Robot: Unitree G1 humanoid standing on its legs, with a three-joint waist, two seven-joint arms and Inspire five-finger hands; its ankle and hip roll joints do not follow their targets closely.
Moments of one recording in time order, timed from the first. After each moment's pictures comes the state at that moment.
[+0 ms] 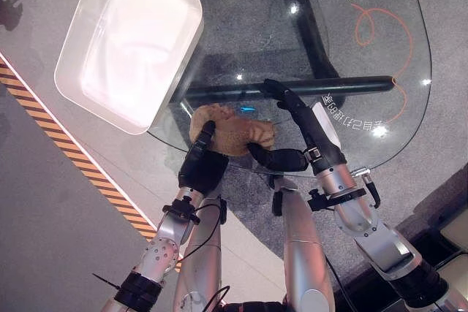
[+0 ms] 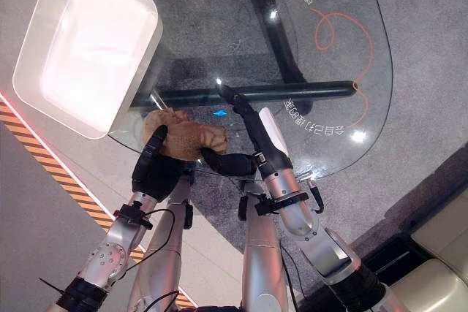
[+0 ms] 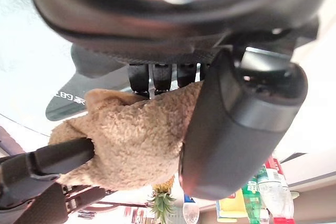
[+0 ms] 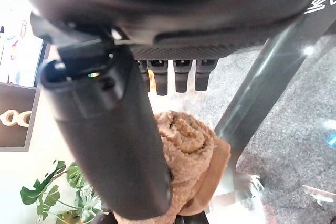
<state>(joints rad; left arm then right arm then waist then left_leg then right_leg) -0.11 0.36 -0.34 0.04 -1.65 -0.11 -0.27 -0.21 -0.63 0.44 -0.35 0.03 -0.01 -0.31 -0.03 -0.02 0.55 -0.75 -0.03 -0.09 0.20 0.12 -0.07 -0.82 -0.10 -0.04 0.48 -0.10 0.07</state>
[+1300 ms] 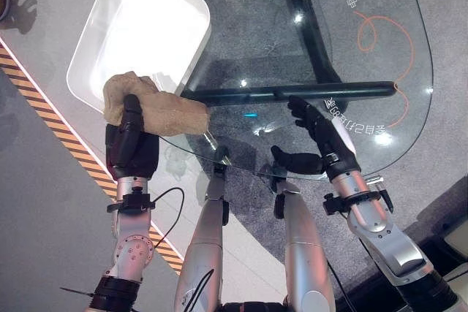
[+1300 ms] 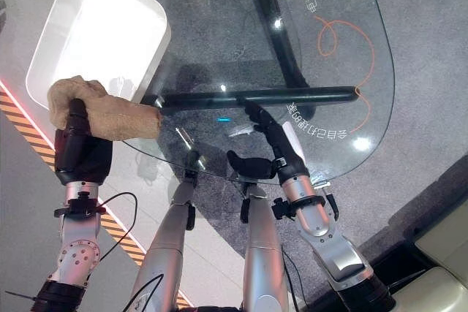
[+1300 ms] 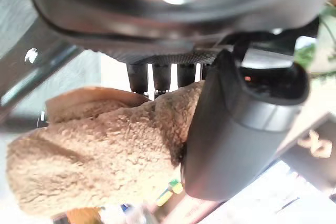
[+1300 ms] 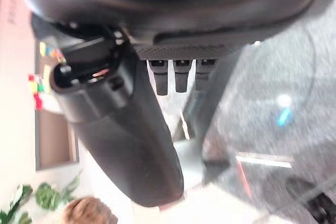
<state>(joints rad) -0.07 0.41 -0.06 -0.03 -1.22 -0.46 -0.12 -0.12 -0.62 0.33 -0.30 0.20 0.07 -0.19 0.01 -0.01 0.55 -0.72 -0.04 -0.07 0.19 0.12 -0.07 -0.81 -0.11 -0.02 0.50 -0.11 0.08</state>
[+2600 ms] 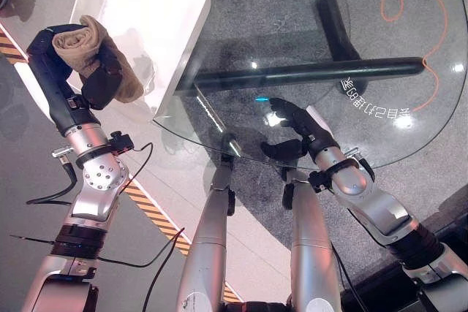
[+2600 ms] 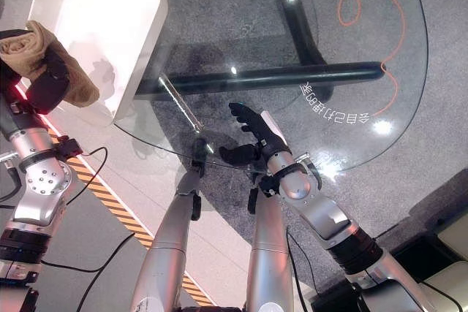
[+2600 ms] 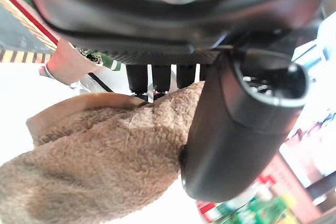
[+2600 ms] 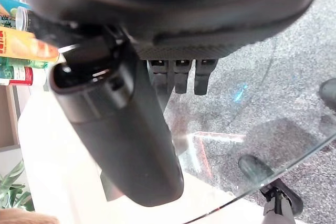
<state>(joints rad) -0.41 0.69 -0.08 0.18 -0.18 -0.28 0.80 -0.49 -0.70 0.49 -0.18 0.36 0.35 -0.22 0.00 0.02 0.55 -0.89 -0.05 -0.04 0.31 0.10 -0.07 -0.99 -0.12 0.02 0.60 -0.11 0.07</state>
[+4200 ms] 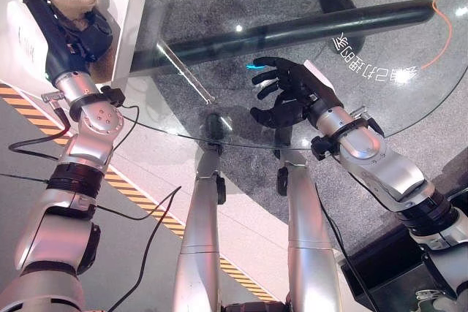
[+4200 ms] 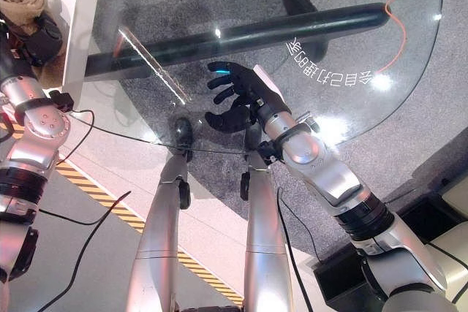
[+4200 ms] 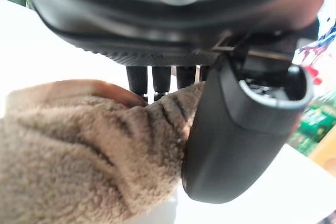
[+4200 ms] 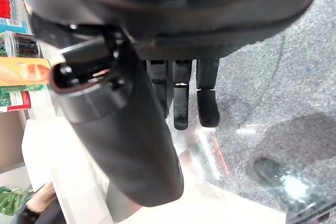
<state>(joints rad) -0.91 0.76 -0.27 0.66 -0.08 -0.12 0.79 -0.71 -0.75 0.49 -0.17 0.48 0.34 -0.15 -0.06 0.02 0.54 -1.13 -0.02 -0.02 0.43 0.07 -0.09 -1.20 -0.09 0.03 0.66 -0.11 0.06</state>
